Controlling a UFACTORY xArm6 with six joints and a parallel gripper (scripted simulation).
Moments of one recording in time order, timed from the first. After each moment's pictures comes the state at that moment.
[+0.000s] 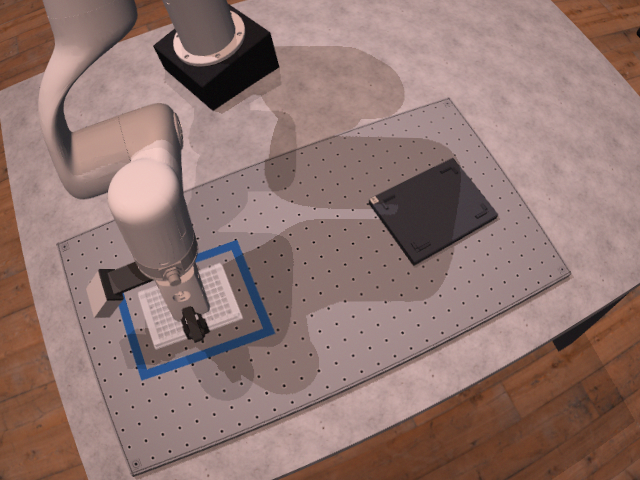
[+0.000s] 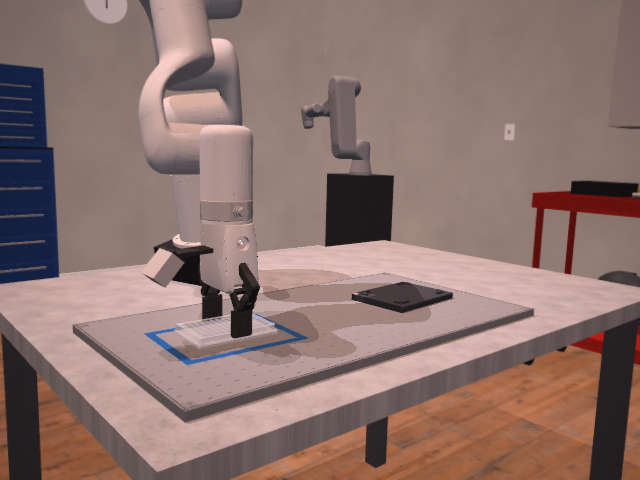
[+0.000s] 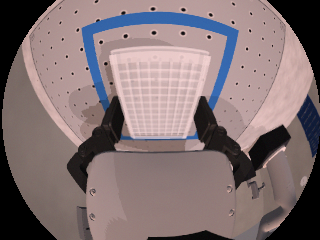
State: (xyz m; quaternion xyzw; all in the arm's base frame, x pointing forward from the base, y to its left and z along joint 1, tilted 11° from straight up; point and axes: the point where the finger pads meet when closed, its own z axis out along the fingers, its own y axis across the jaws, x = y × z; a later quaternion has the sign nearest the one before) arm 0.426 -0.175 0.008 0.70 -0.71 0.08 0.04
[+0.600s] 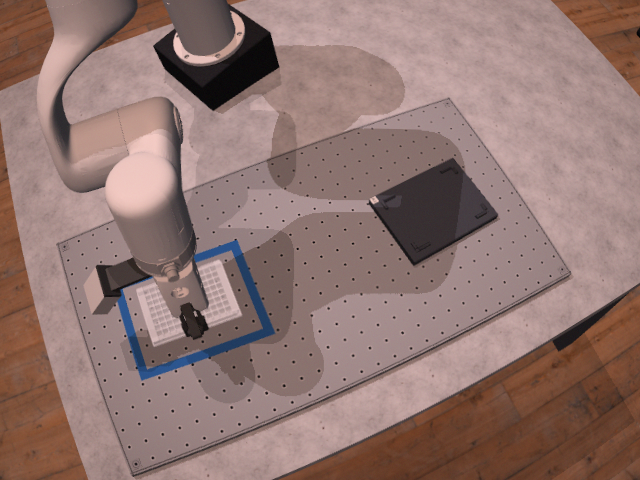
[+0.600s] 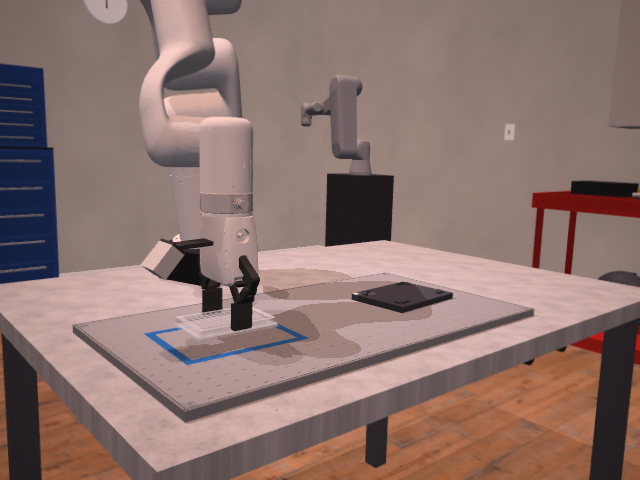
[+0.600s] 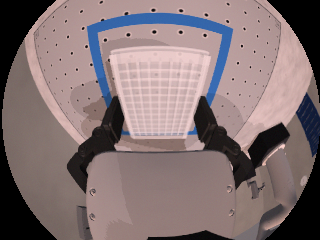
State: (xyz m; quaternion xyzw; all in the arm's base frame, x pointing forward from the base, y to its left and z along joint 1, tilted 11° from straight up) arm 0.425 -0.173 0.018 0.70 -0.71 0.08 0.04
